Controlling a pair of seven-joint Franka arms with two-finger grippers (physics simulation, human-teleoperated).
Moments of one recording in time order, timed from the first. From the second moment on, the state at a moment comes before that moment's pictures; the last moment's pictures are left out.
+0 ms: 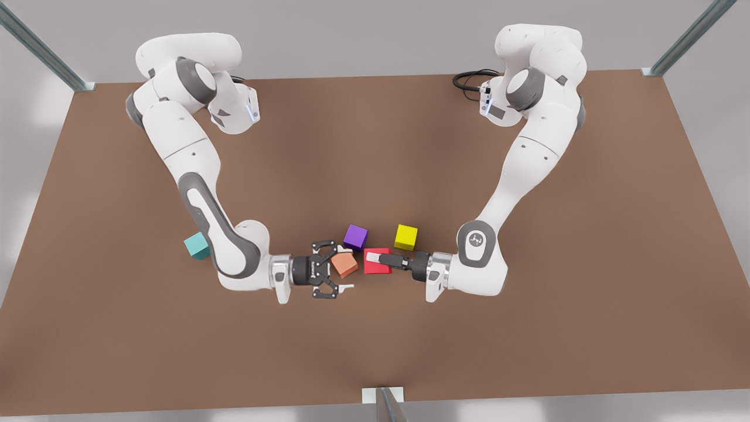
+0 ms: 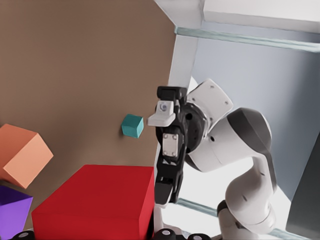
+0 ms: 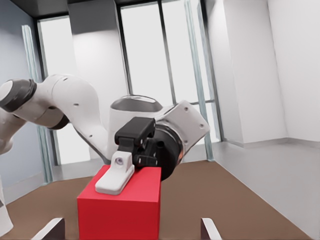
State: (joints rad) left arm -0.12 1.05 -0.55 -1.08 -0.99 2.00 0.14; right arm 0.03 0.87 0.44 -1.41 1.51 2.01 -2.13
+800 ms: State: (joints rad) left arm -0.12 1.06 -0.55 -1.08 -0.99 2.02 0.19; right arm 0.05 0.85 0.46 -1.48 1.57 2.05 -2.27
